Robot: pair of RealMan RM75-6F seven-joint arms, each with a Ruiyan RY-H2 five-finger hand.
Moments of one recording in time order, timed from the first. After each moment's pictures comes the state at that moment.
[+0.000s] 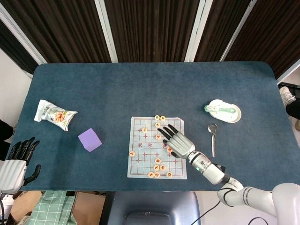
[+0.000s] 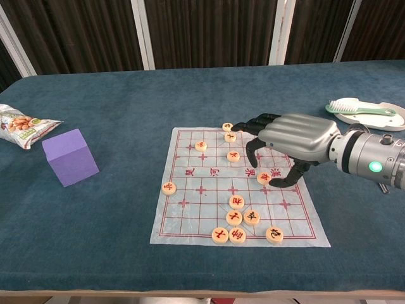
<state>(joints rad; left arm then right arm) -0.11 -1.13 0.00 -1.56 1.57 1.48 -0.02 0.71 -1.64 0.10 -1.19 -1.57 0.87 -0.27</state>
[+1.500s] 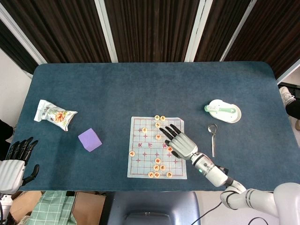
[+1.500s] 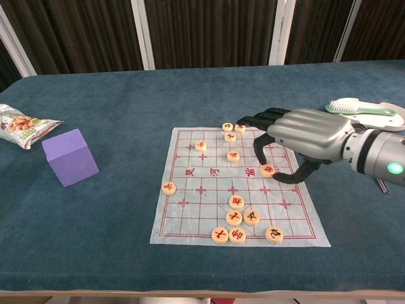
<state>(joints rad) -0.11 -1.13 0.00 -1.57 1.57 1.49 -0.01 0.69 -1.59 0.02 -1.25 -1.56 0.99 -0.27</state>
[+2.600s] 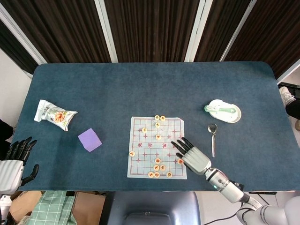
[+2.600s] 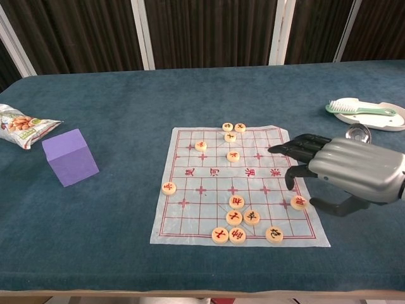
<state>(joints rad) -0.10 -1.12 -0.01 -1.58 1.57 1.50 -0.05 0.55 -1.58 -0.10 -1.20 -1.68 1.14 -0.28</state>
